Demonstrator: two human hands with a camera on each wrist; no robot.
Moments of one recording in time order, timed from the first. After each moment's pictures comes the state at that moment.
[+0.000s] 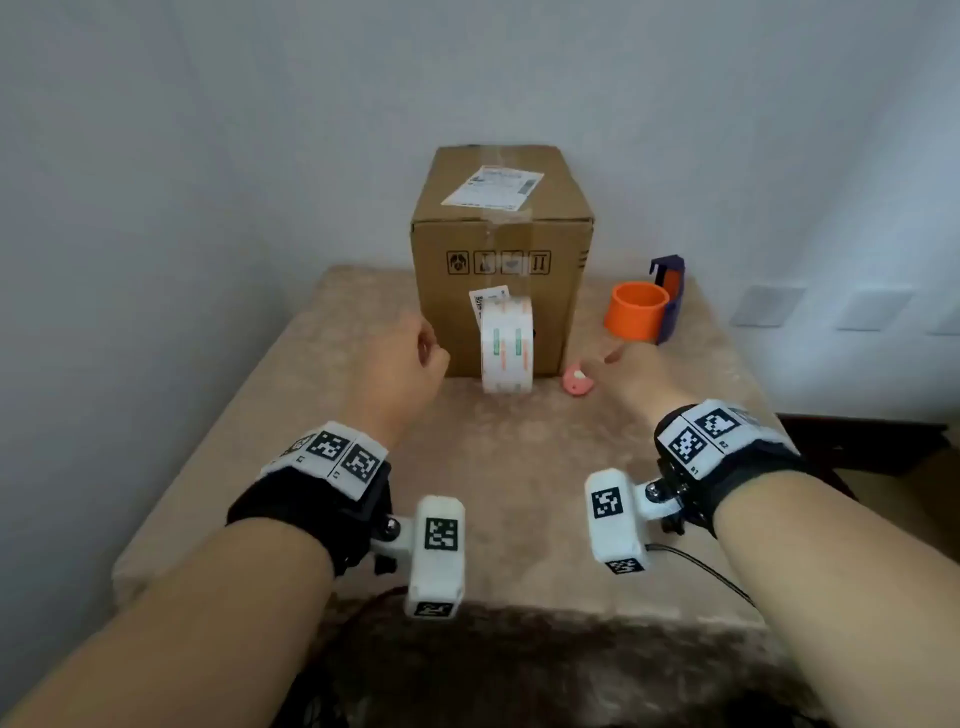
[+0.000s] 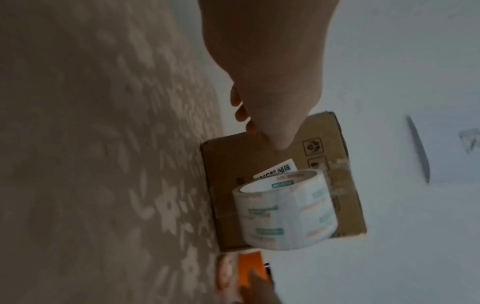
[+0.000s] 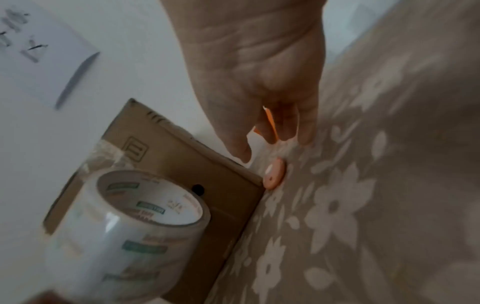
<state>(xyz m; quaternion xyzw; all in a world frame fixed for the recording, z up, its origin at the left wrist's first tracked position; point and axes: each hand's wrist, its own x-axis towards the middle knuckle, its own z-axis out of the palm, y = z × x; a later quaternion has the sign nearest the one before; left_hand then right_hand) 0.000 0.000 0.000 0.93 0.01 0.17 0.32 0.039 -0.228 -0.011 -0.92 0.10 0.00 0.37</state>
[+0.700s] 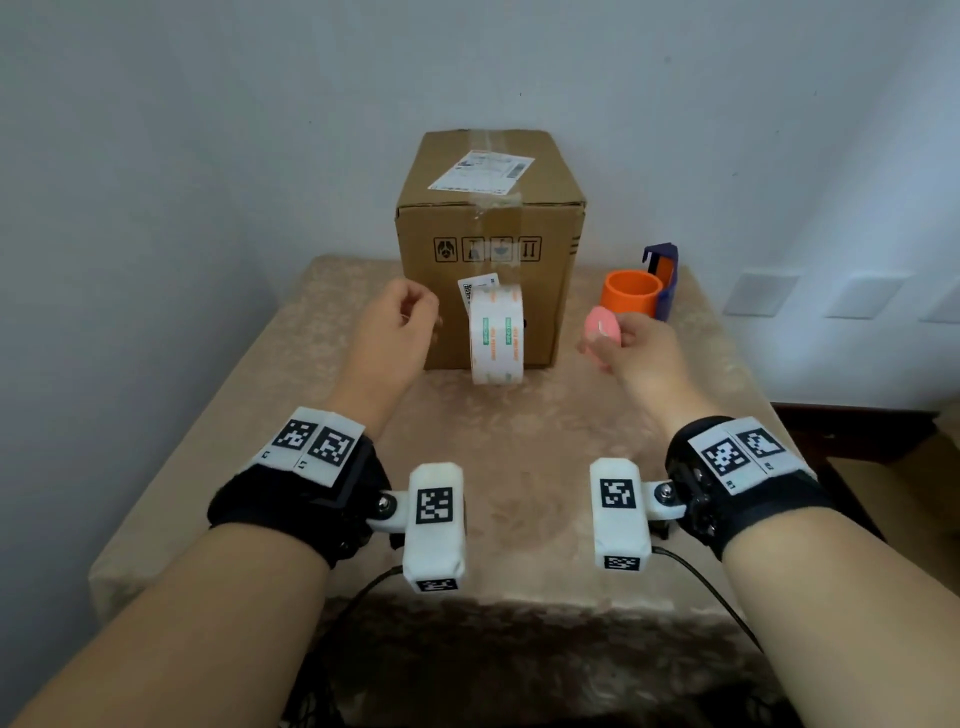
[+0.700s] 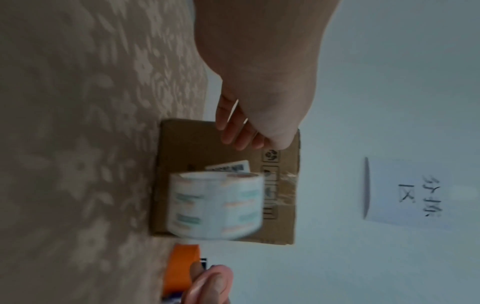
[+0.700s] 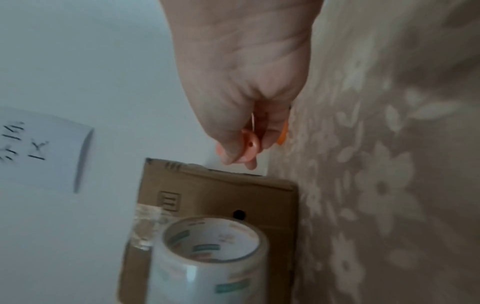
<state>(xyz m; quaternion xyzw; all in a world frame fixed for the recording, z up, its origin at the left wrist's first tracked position) 0.006 -0.011 0.015 0.83 0.02 0.16 0.54 0.025 -0.232 -0.007 -0.83 0.05 -0.09 0.54</state>
